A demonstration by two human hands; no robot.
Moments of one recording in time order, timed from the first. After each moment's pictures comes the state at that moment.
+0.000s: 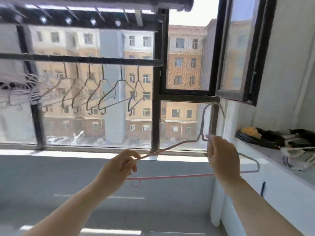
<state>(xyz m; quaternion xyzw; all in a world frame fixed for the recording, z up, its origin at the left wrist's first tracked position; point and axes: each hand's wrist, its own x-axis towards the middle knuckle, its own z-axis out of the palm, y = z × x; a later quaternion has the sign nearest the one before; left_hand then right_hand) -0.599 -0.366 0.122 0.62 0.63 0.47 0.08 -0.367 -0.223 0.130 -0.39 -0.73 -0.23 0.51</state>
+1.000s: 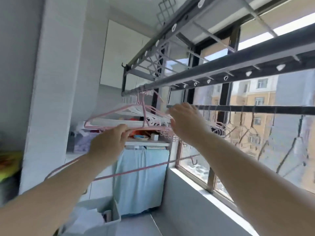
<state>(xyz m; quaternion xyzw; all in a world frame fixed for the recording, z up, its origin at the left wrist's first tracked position) -0.973 -0.648 0.250 0.09 0.87 0.27 -0.40 -0.946 -0.463 0.324 0.18 -0.90 -0.11 0.39</state>
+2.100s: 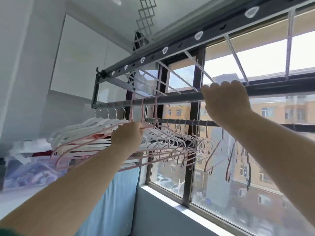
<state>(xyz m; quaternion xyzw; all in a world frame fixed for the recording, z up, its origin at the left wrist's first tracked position) -1.143 -0.677 0.320 0.22 0.86 0.26 -0.38 -0.998 -0.530 0.400 -0.15 -0.79 -0.37 0.47</state>
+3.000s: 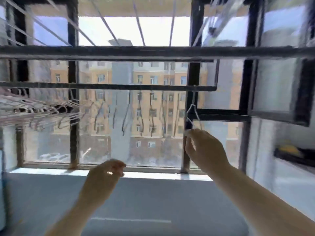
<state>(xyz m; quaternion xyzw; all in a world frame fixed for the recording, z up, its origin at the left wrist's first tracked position) -0.851 -0.521 0.165 0.53 0.65 0.55 -0.01 -0.645 -0.392 0.220 -0.26 -0.79 -0.23 0.50</state>
